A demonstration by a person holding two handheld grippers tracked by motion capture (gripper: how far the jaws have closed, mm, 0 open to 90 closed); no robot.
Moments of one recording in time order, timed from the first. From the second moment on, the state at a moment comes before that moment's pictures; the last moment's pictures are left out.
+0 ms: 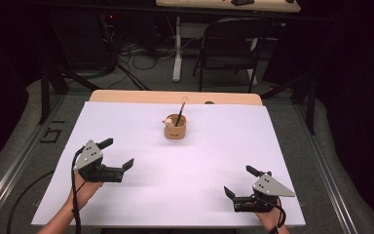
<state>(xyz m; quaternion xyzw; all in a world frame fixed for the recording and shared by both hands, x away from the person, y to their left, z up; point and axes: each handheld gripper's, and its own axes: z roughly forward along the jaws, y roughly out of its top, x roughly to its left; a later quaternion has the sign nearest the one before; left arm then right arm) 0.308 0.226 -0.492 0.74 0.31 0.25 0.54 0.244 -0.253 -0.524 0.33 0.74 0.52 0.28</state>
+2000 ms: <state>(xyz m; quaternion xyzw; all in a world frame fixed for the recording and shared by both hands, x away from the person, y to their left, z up) 0.254 0.250 -0.549 0.70 0.34 0.29 0.56 0.239 -0.248 -0.524 0.34 0.72 0.53 0.31</state>
